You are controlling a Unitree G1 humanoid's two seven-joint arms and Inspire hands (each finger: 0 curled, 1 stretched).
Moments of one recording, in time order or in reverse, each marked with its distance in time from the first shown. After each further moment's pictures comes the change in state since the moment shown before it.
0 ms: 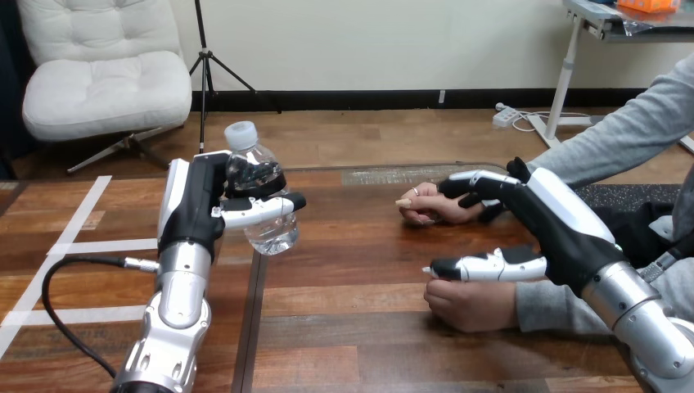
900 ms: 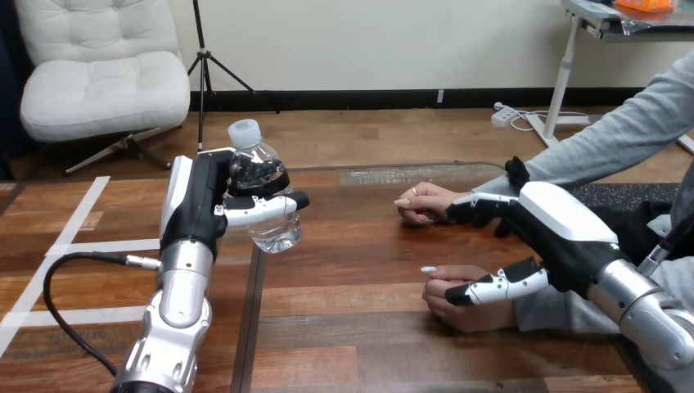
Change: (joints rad) left arm 0.002 0.000 -0.002 -0.012 0.000 0.000 -0.010; right arm -0.085 -0.097 0.088 0.160 -0.155 -0.055 -0.064
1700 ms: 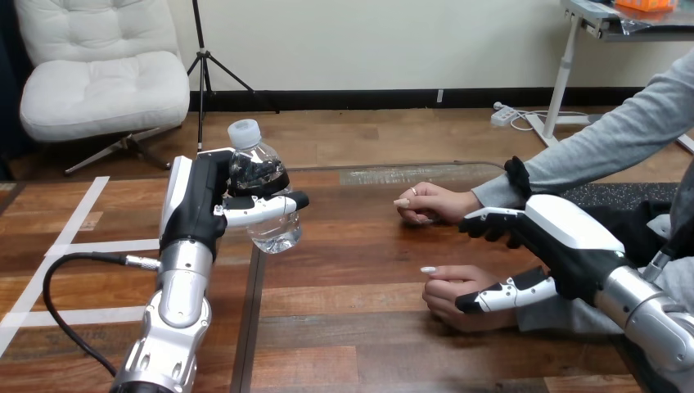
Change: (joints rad) left arm 0.001 0.000 0.001 0.000 -0.002 0.000 -0.002; right arm -0.032 -0.023 0.035 0.117 -0.018 -0.001 -0.026
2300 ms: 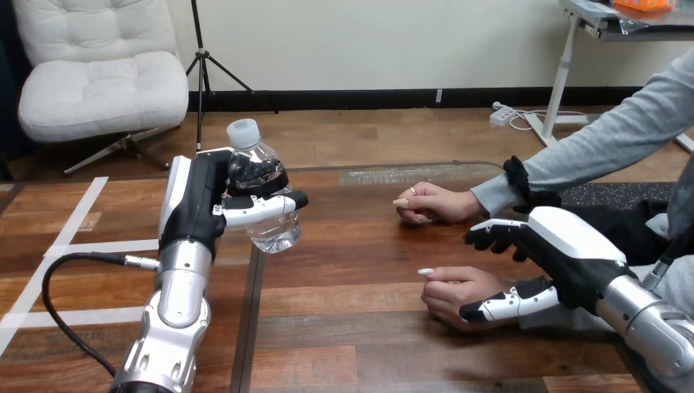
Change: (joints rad) left arm 0.000 0.001 0.003 0.000 -0.001 -0.003 -0.001; right arm -0.016 -0.003 0.026 0.075 -0.018 -0.008 -0.023
